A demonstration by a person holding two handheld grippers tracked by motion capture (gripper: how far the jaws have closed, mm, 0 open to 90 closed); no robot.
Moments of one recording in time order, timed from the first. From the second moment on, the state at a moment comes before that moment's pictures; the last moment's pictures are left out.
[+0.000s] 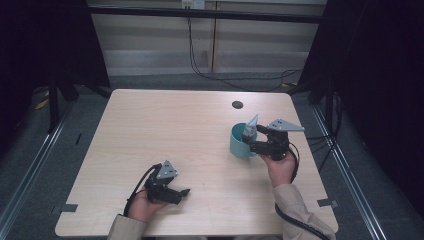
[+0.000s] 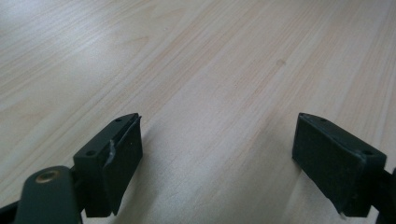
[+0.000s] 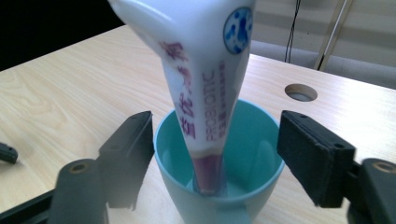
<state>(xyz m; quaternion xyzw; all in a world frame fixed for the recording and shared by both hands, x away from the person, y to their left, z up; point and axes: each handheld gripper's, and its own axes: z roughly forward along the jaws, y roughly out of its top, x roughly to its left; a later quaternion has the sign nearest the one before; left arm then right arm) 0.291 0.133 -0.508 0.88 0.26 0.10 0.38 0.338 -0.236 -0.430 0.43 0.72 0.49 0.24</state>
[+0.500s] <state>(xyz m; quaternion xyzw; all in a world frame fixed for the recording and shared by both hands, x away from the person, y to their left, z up) 0.291 0.133 -0.508 0.88 0.26 0.10 0.38 0.322 -0.253 -0.423 0.42 0.73 0.48 0.23</state>
